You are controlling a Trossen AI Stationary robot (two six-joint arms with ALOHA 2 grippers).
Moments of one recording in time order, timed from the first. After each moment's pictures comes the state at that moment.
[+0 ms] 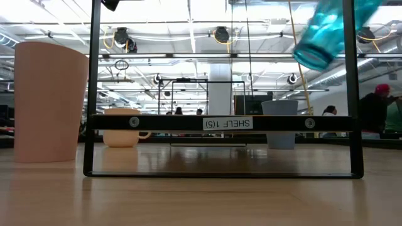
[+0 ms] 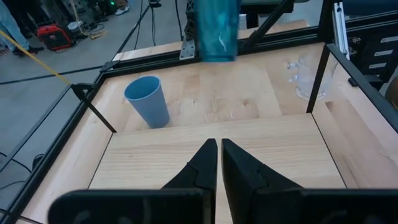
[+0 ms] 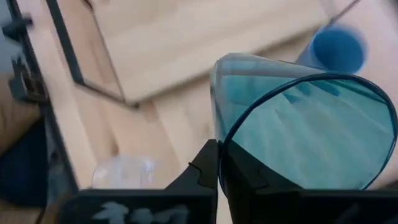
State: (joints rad) left arm -0.39 1.09 0.85 -0.18 -0.44 0.00; right arm 0.74 1.37 1.62 -1.59 0.47 1.10
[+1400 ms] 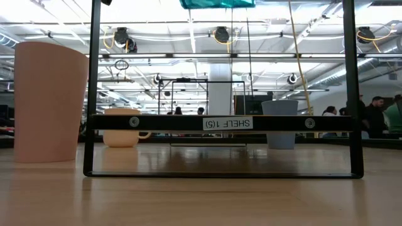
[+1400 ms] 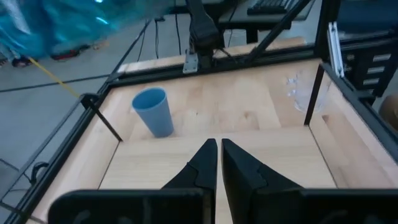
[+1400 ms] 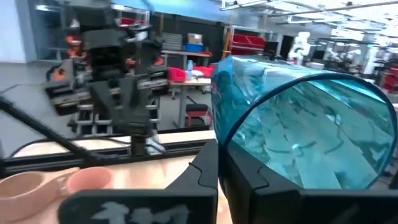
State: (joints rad) left arm -0.39 1.02 0.85 -0.21 -0.44 0.00; right arm 0.38 1.13 0.76 0.42 0.77 -0.12
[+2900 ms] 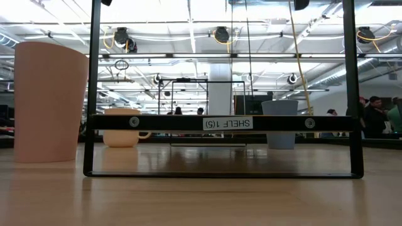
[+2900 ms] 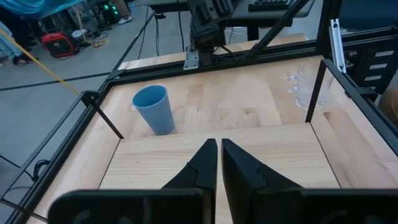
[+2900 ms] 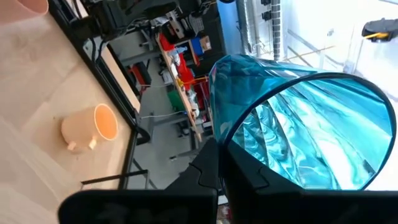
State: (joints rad) left arm -0.39 1.02 0.85 -0.21 -0.45 0.00; right arm 0.33 1.07 0.74 0.39 0.67 -1.31
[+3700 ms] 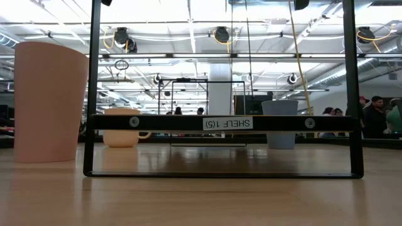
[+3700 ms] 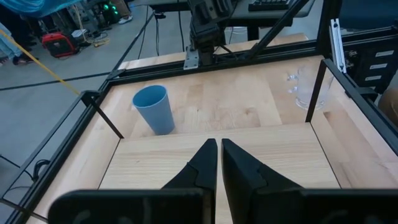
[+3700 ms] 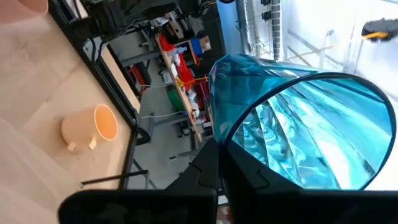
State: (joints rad) left arm -0.39 1.02 0.85 -0.21 -0.45 0.00; right arm 0.33 1.07 0.74 0.39 0.67 -1.28
